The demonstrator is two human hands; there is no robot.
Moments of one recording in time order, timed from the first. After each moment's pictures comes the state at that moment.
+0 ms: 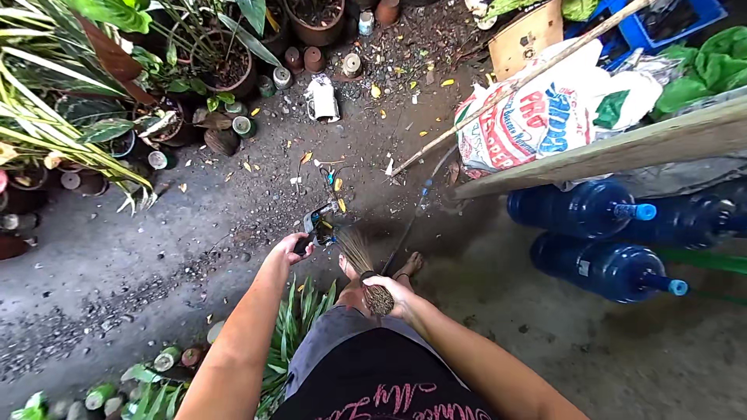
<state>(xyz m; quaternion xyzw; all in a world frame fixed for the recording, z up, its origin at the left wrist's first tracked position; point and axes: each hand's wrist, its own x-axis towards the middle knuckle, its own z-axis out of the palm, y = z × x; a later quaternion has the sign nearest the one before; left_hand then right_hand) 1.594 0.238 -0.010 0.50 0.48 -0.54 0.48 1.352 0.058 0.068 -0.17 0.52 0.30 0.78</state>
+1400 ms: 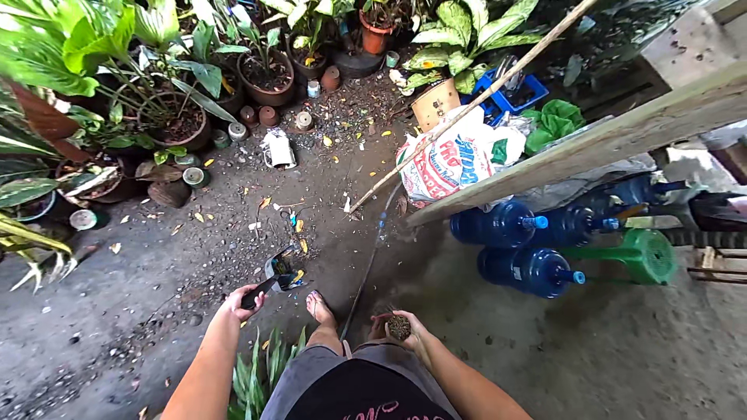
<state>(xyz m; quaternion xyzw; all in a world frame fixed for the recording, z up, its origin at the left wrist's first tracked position) 1.597 0.280 -0.027 0.46 0.51 -0.49 0.54 1.238 -0.008 0.030 -0.07 0.74 0.06 0.67</state>
